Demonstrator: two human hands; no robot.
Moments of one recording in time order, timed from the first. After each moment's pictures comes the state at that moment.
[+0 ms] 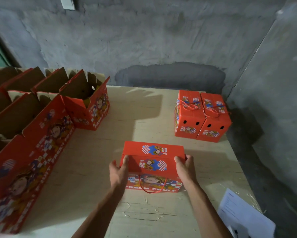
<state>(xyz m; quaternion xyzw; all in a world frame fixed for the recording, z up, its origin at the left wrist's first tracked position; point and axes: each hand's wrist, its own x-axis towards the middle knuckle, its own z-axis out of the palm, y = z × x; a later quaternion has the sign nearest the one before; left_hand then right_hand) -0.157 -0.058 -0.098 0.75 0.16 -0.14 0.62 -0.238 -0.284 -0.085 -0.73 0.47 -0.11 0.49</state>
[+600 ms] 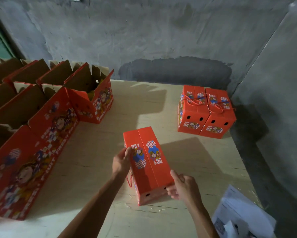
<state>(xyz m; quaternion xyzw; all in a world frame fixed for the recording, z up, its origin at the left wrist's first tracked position) -0.152 -0.054 -0.080 0.77 0.05 -0.12 0.62 -0.307 -0.235 -0.083 -0.70 0.42 0.01 0.58</state>
